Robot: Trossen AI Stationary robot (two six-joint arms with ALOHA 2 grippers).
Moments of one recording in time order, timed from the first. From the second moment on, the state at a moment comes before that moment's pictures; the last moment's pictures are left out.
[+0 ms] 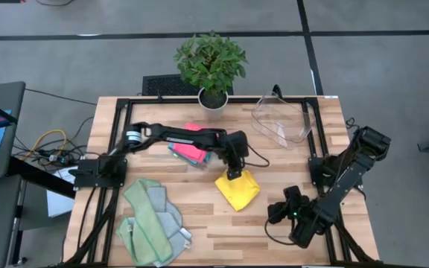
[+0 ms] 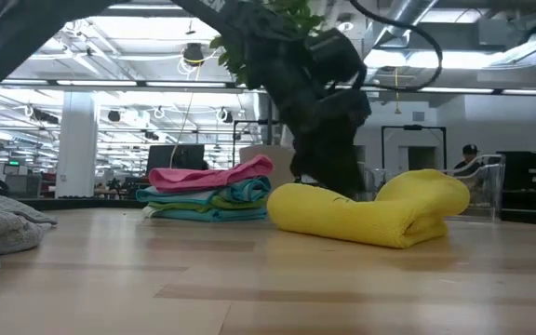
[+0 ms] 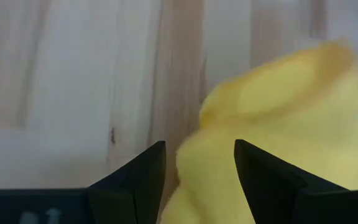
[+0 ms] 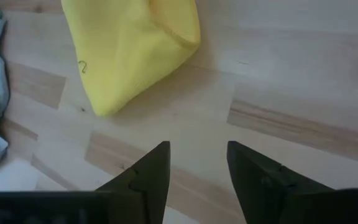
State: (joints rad) left arm 0.11 2.24 1.74 -0.50 0.24 -0.09; right arm 0.94 1.57 0.92 -0.85 0.60 2.23
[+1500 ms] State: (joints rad) left arm 0.09 2.16 1.75 -0.68 0.14 -0.13; right arm 0.96 1.57 0.92 -0.88 0.60 2.22
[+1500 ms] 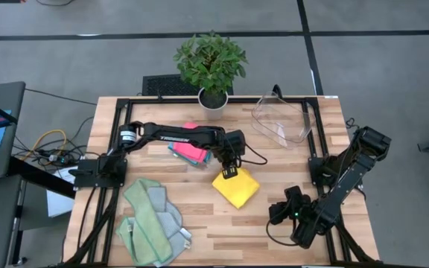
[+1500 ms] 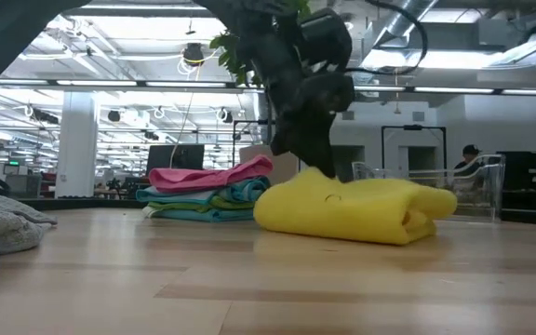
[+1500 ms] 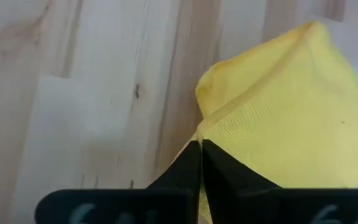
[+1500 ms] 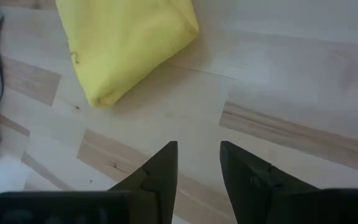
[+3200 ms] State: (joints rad) left arm -0.10 1.90 1.25 -0.09 0.07 -0.45; right arm 0.67 1.68 0.85 -0.36 0.99 1.61
